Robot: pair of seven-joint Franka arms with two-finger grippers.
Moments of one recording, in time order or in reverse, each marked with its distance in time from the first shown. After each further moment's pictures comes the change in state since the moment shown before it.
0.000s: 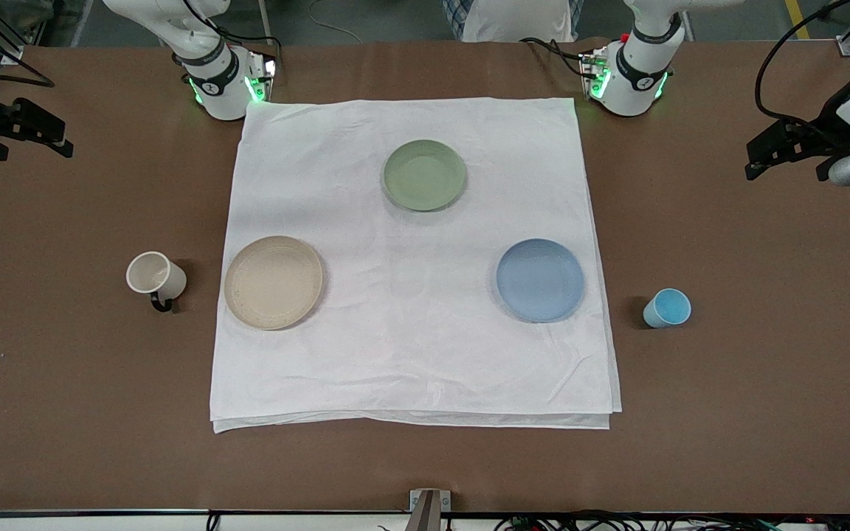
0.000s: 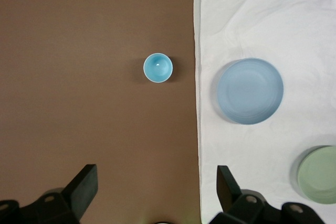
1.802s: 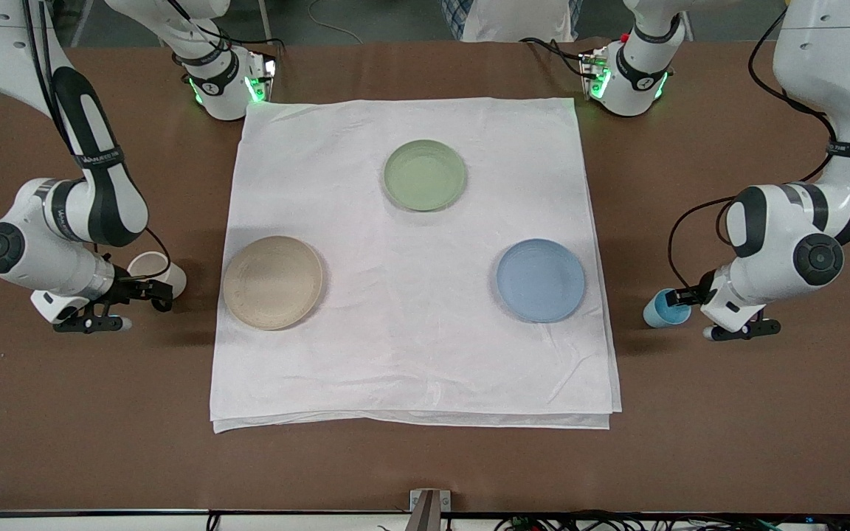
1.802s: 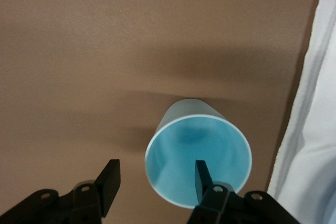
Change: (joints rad) left arm 0.087 0.478 0.025 -0.416 0.003 0.802 -0.048; right arm -0.077 0.539 0.002 -0.342 0.000 0.893 -0.093
